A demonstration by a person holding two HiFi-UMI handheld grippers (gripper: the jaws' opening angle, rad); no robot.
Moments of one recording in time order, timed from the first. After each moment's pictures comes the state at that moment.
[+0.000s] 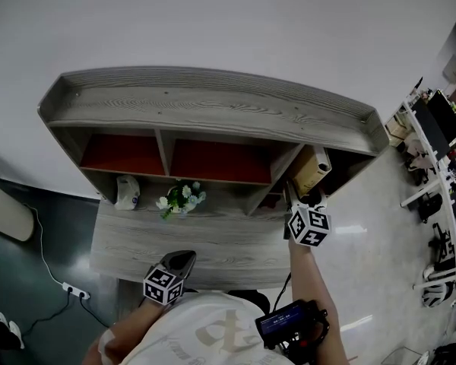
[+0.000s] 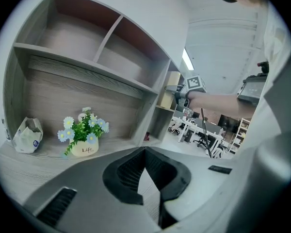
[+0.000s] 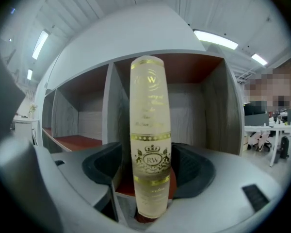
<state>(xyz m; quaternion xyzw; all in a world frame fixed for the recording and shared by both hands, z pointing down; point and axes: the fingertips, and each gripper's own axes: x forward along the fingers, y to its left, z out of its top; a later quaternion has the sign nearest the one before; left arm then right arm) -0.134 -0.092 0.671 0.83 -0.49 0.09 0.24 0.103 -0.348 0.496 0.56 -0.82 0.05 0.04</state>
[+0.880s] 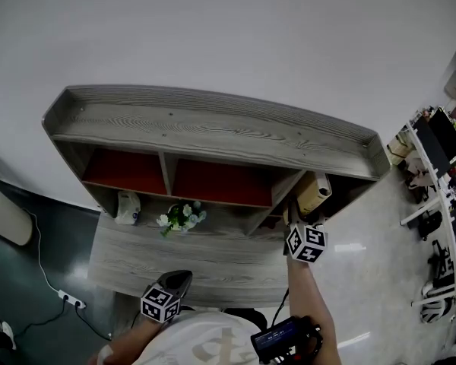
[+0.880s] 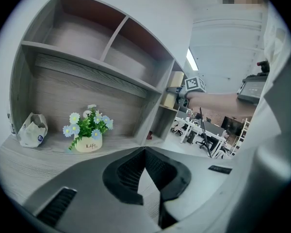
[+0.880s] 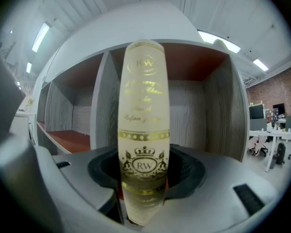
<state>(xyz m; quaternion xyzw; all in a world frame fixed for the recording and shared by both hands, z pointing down) -0.142 -0.087 0.676 0.82 -0.50 0.09 0.25 0.103 -0.369 0.501 0.58 -0.81 0.03 0.06</state>
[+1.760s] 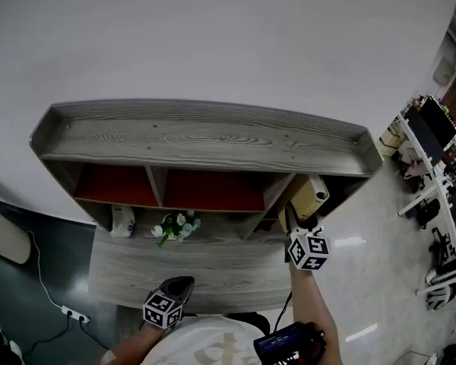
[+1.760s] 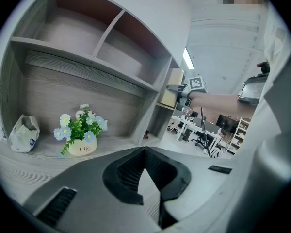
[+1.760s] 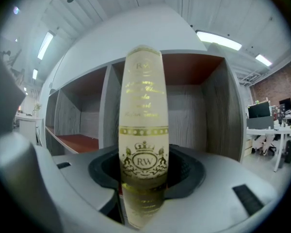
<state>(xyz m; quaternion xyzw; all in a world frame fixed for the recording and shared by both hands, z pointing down) -0.131 -0.103 0.677 0.84 -0.48 0.10 0.25 0.110 -0.354 0.492 0.55 -0.84 0.03 0.04</state>
